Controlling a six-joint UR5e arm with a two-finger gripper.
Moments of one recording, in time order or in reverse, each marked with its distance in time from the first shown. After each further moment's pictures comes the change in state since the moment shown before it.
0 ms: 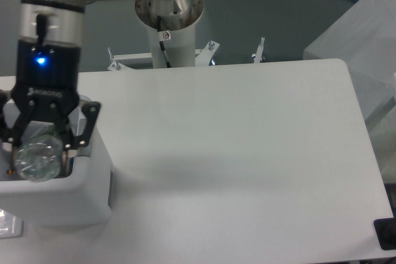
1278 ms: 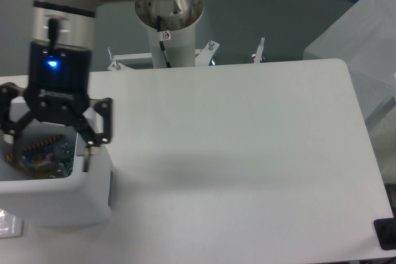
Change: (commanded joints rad) arm 0.164 -0.009 0.096 -0.012 -0.086 0.263
